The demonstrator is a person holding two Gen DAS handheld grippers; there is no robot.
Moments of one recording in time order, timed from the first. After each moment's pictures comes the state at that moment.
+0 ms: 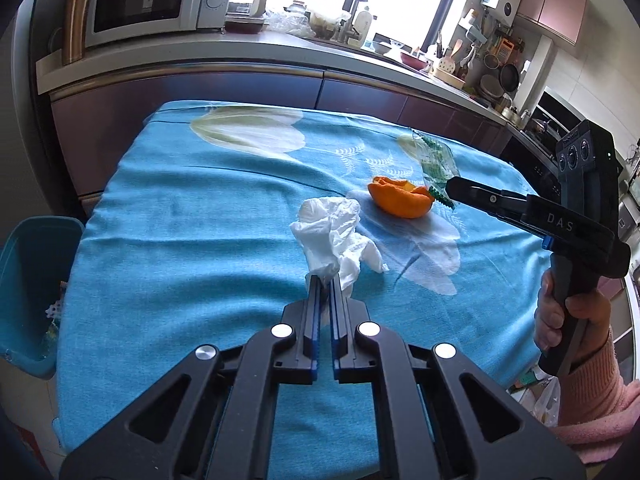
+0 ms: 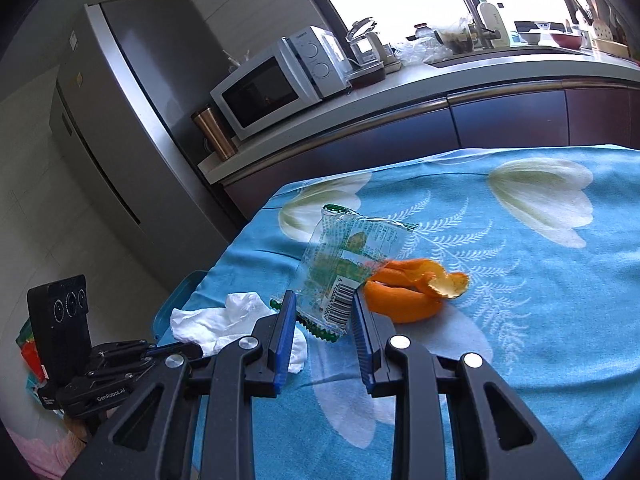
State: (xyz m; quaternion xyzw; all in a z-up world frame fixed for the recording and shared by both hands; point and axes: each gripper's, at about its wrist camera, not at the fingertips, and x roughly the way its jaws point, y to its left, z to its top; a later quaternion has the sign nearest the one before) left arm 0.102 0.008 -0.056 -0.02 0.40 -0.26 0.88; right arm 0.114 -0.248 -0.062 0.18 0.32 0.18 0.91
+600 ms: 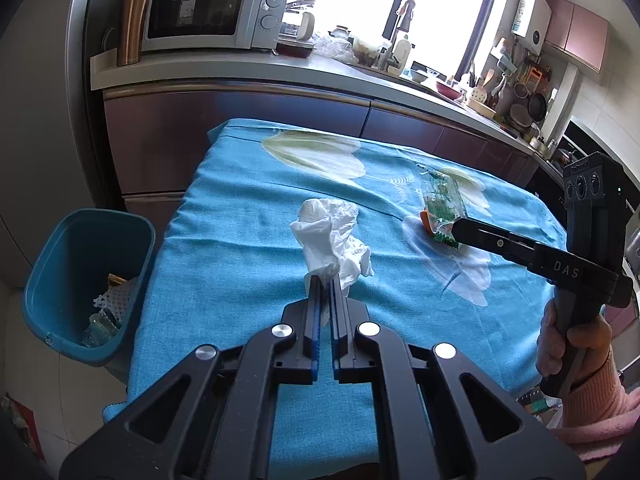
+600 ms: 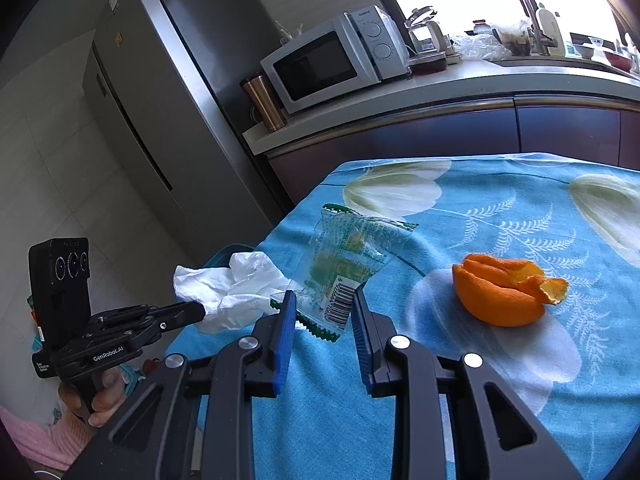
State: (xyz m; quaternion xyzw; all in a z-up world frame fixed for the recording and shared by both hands) left arm 0.090 0.072 -0.033 -0.05 0.37 -0.20 0.90; right arm 0.117 -0.180 -0.055 0.14 0.33 0.25 0.90
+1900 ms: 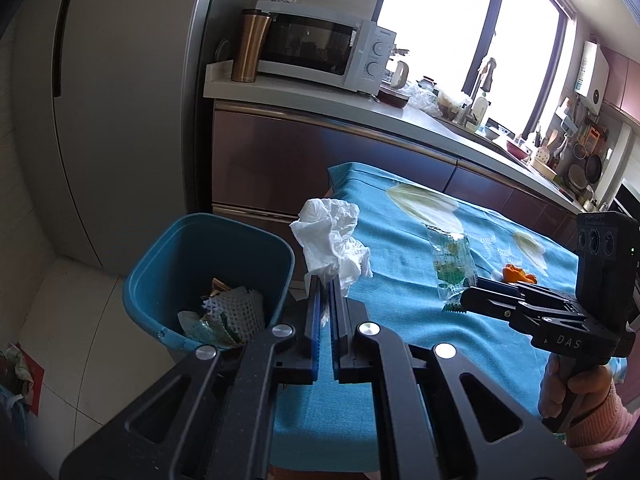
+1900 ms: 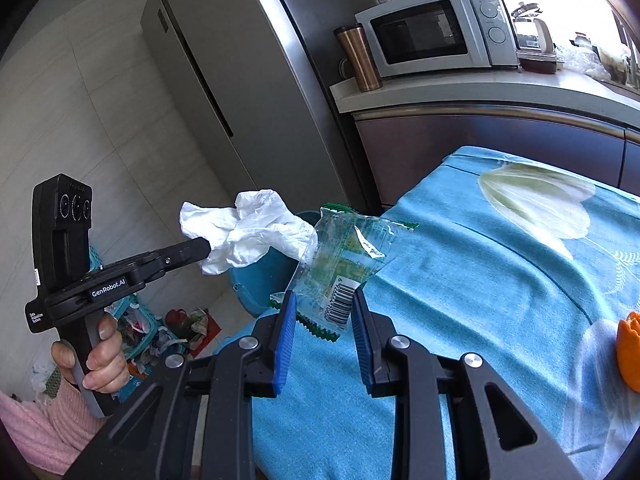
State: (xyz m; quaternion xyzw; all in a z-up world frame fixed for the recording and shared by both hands) left arm 0.072 0.200 -0.008 -0.10 0.33 -0.07 0.94; right arm 0.138 -0.053 -0.056 0.06 0.35 0.36 0.86
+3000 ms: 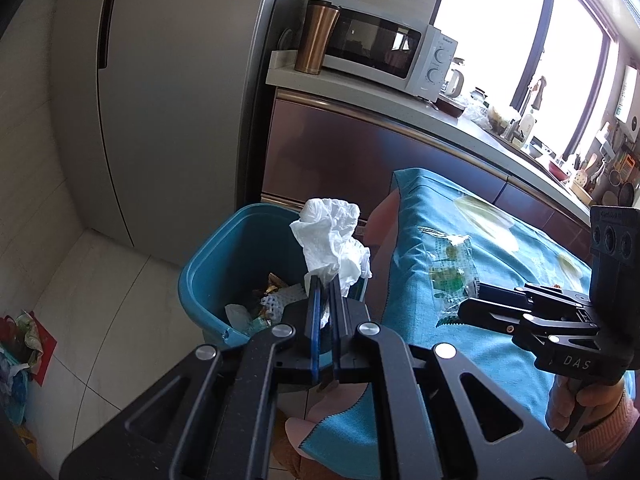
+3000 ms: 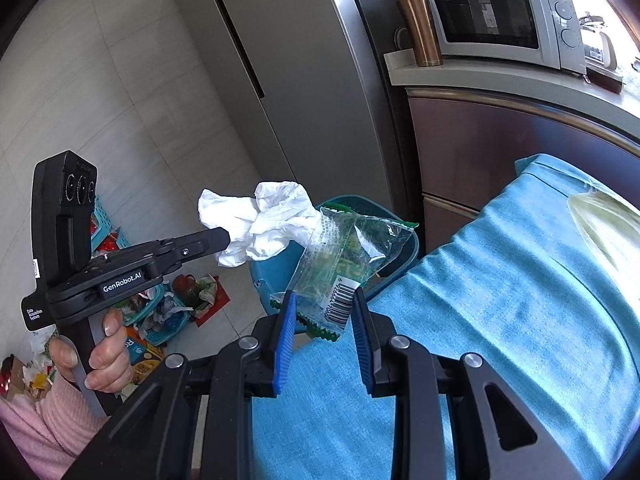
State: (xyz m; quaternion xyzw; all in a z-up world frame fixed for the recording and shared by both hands) left arm 0.084 0.262 -0.031 -0.13 0.34 0.00 0.93; right arm 0.172 0.031 -0.064 0.00 0.38 0.41 0.83
